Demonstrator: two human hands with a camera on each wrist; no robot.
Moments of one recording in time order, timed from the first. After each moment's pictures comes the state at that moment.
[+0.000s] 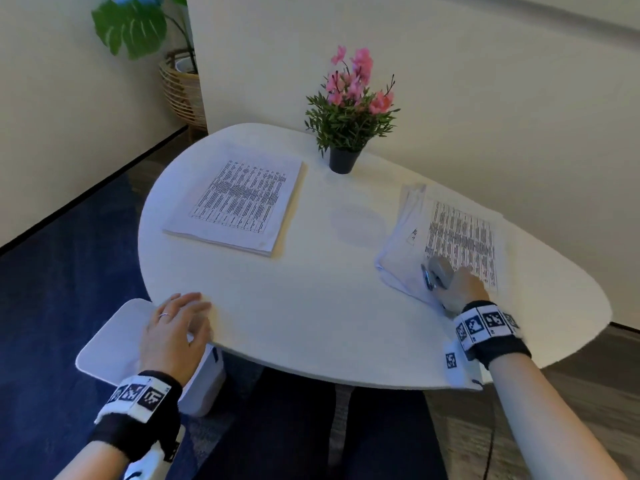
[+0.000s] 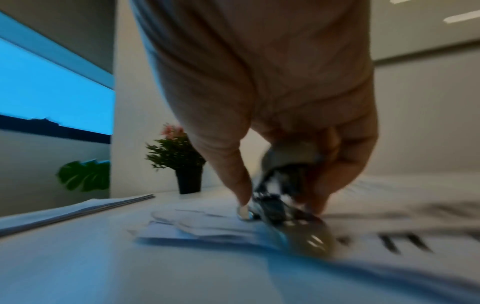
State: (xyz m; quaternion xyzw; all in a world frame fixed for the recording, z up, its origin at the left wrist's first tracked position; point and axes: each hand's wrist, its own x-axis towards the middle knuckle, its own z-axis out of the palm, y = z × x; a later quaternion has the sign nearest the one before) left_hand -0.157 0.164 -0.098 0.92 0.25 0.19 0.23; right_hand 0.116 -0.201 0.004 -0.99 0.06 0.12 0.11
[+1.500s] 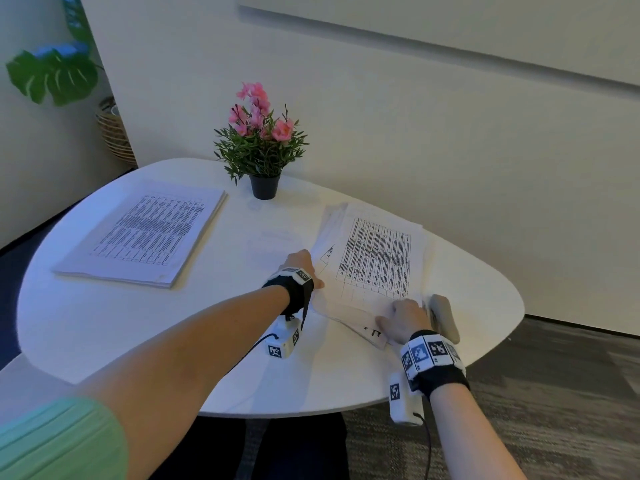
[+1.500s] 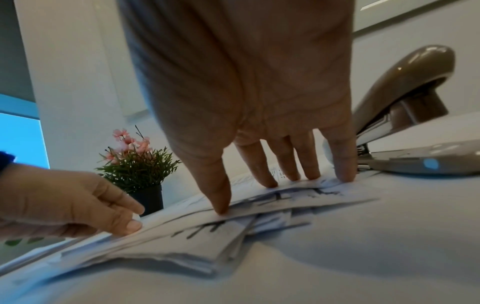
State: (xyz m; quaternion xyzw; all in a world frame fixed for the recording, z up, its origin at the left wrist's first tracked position) left_hand 0.160 -0.071 -0.020 0.94 0.19 -0.11 0.25; right_hand 0.134 -0.295 -0.013 -0.98 -0.03 0.17 0.09
